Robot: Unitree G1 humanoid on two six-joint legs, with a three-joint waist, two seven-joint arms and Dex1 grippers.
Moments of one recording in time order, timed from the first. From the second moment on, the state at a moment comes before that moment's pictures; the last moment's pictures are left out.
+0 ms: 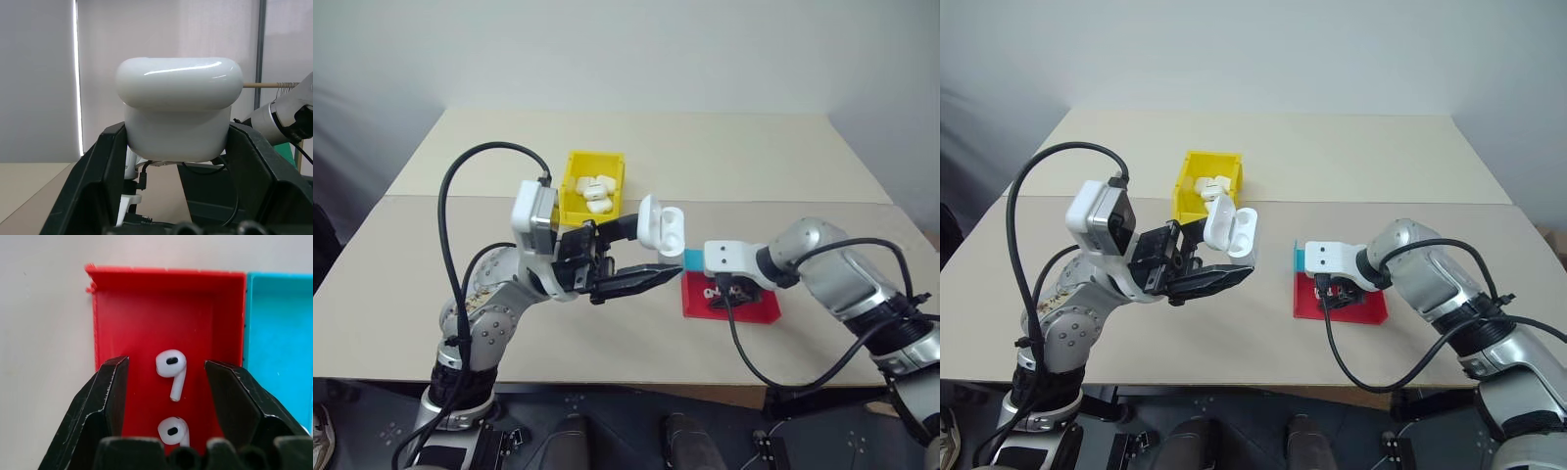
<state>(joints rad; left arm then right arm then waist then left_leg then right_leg) -0.46 0.39 -0.02 -0.42 -0.90 0.46 -1.00 -0.78 -0.87 0.56 0.01 -0.08 0.53 1.28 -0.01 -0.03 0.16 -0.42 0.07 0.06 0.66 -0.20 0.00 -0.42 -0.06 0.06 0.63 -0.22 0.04</state>
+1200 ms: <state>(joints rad) -0.57 0.41 -0.06 -0.38 -0.91 0.58 -0.99 -0.56 -0.56 -0.42 -0.49 0.53 0.93 0.99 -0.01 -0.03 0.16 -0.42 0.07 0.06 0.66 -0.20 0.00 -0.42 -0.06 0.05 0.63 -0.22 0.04</state>
